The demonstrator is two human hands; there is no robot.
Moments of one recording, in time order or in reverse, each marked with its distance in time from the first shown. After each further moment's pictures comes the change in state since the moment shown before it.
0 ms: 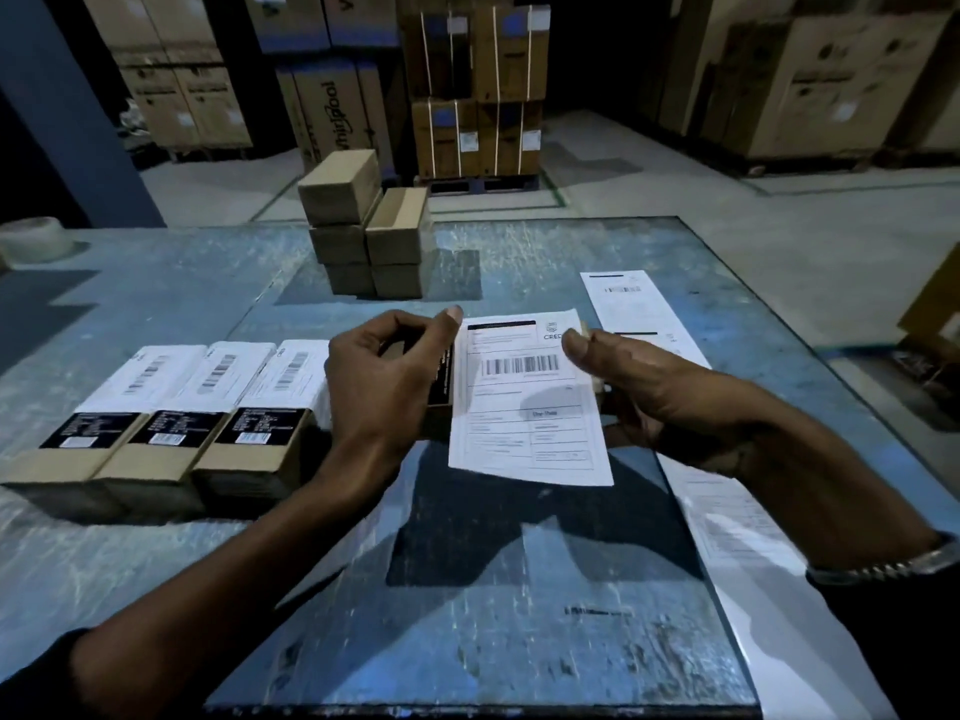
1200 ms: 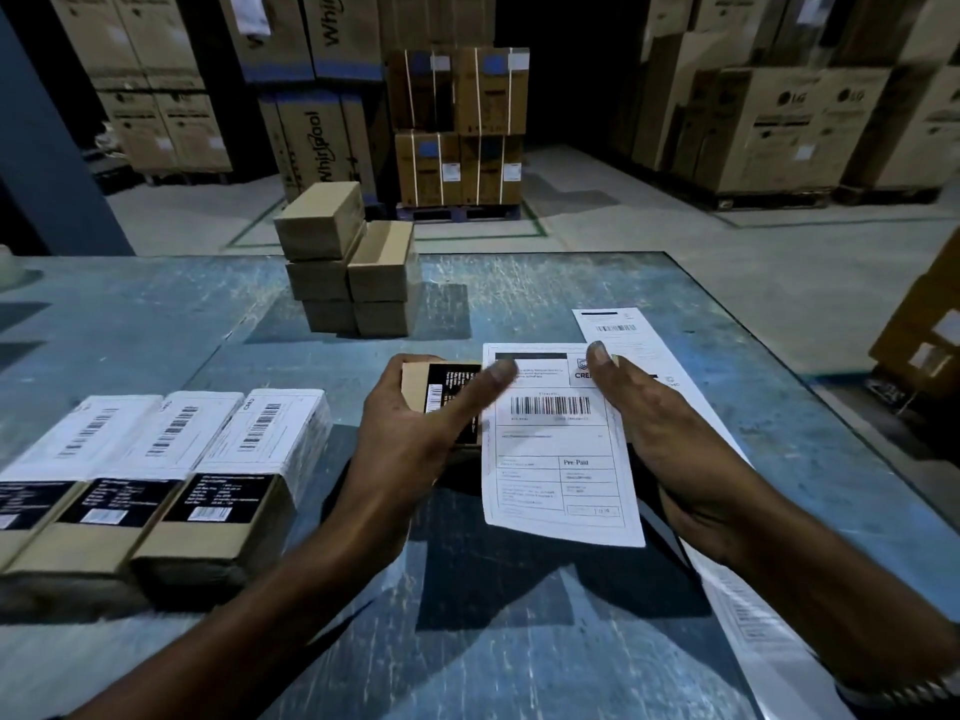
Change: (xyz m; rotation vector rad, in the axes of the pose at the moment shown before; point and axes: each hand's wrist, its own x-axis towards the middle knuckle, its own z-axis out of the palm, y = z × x) left_hand 0.008 -0.003 0.015 -0.107 -0.297 -0.226; right_hand 0.019 0.010 0.015 0.252 0.330 -0.182
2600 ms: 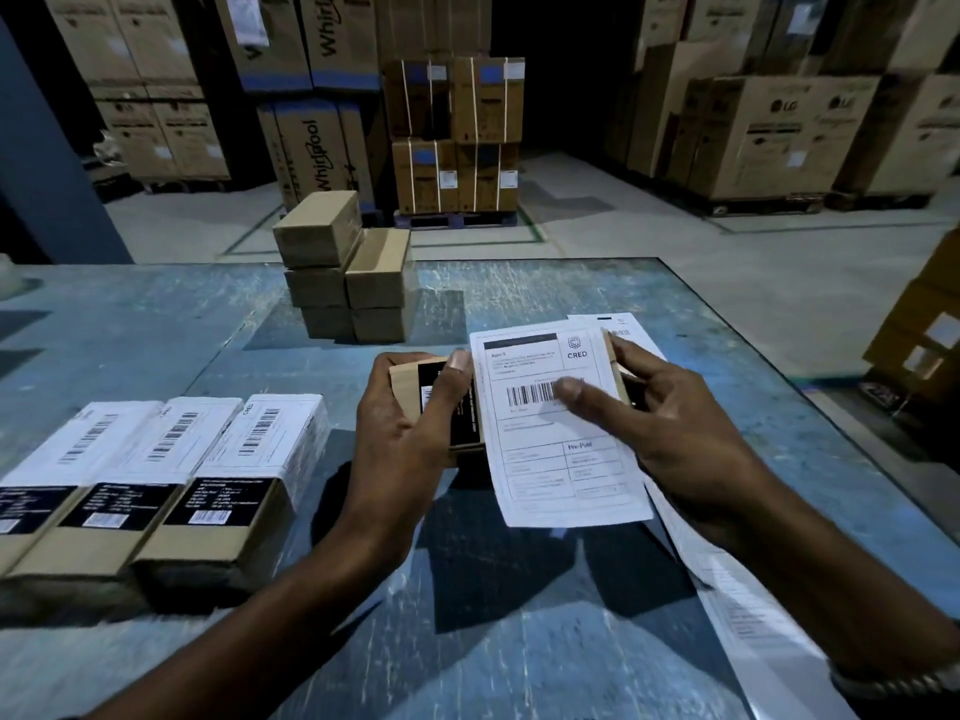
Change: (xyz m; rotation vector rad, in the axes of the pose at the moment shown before) left_hand -0.009 -0.001 0.007 -0.090 0.091 0.162; right_hand -0.007 -0.010 -0.005 -0.249 0.028 -0.218
